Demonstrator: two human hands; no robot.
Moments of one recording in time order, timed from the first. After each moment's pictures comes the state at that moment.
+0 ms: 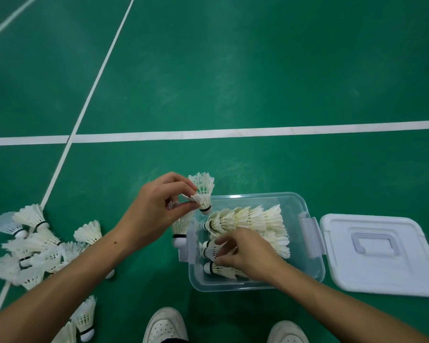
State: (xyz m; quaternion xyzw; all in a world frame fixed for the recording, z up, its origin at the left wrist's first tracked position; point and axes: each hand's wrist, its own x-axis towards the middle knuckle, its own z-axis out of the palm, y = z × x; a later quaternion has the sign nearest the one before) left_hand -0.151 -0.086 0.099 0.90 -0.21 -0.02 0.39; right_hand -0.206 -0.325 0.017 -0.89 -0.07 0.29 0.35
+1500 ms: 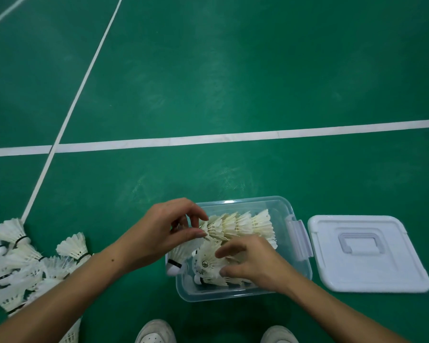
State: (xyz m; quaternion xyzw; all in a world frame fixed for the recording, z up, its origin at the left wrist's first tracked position) left_hand -0.159 -0.111 0.095 0.86 -0.30 -0.10 0.39; right_hand -0.216 -0.363 0.031 -0.86 -0.06 0.27 0.43
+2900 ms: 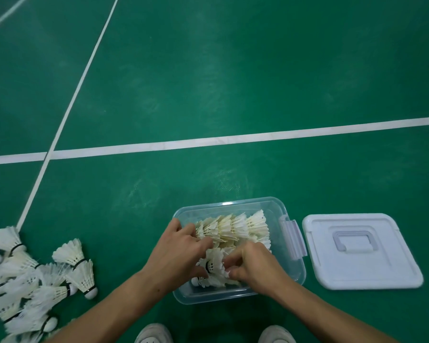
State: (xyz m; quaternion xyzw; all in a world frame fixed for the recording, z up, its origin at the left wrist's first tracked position) left_hand -0.186 -0.145 0.029 0.92 -0.37 -0.10 -0.06; right_hand -0.226 -0.361 0.027 -0.90 -0.02 0.27 0.33
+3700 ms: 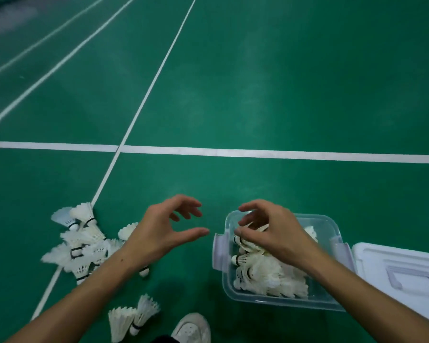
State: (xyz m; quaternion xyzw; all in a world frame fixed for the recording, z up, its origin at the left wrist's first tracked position) left_hand -0.192 -0.027 0.115 0.91 -0.10 -0.03 0.41; right_hand -0.173 -0.307 0.108 -0.88 -0.10 0.15 0.44
